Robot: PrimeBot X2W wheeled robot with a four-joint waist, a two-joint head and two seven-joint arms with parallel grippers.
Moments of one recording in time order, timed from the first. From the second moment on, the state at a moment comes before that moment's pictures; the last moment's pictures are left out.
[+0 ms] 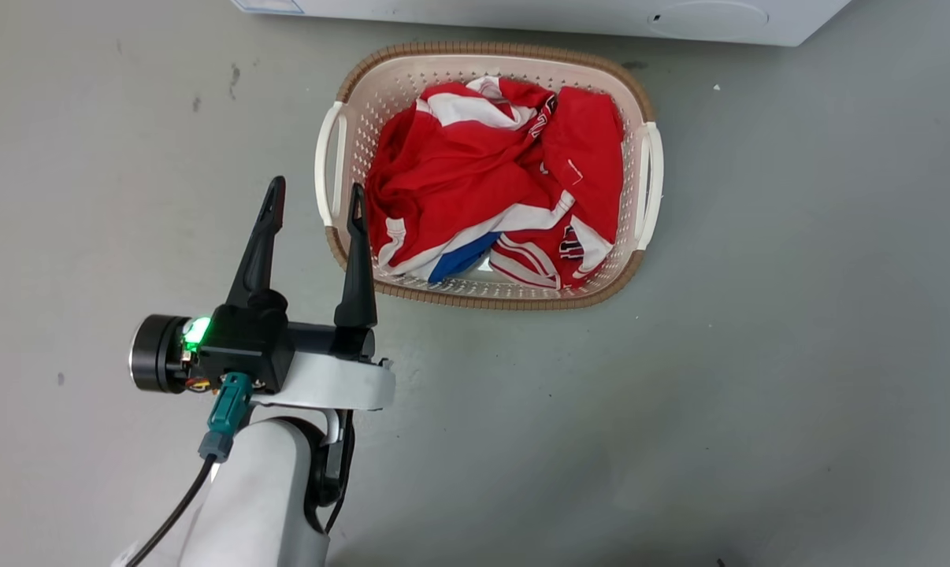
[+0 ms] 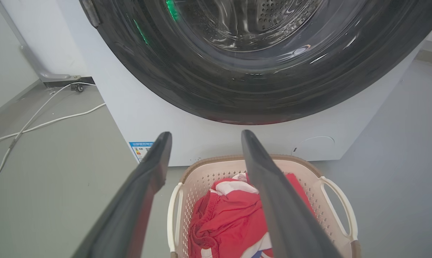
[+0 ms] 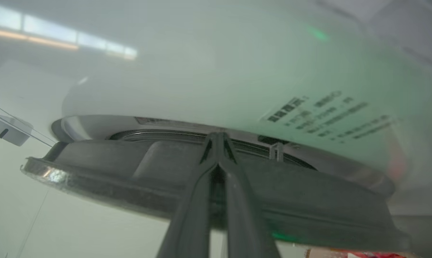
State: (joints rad) left arm -0.32 0.05 -0.17 0.04 -0.06 0.09 -0.26; right arm -1.27 -0.41 0.05 0.64 1.56 0.13 0.48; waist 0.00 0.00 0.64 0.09
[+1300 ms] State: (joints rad) left arm -0.23 0.05 -0.13 0.08 -0.04 0.07 -0.26; right arm -0.75 -0.34 0.29 0.26 1.59 0.13 0.80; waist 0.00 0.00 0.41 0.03
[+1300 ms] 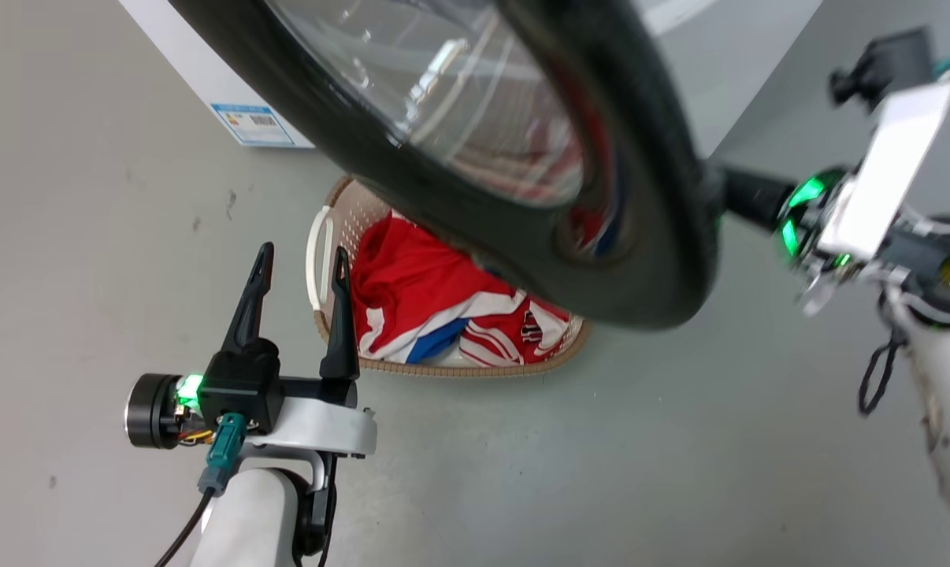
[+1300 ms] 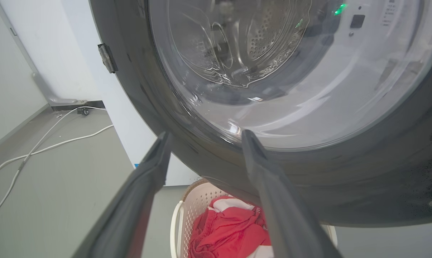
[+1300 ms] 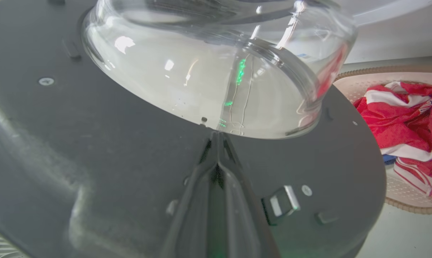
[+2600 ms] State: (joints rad) left arm -0.07 0.05 -0.12 0.10 -0.04 0.08 -0.26; right arm -0.32 -0.16 0.46 0.18 1.67 0.13 0.76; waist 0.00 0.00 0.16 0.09
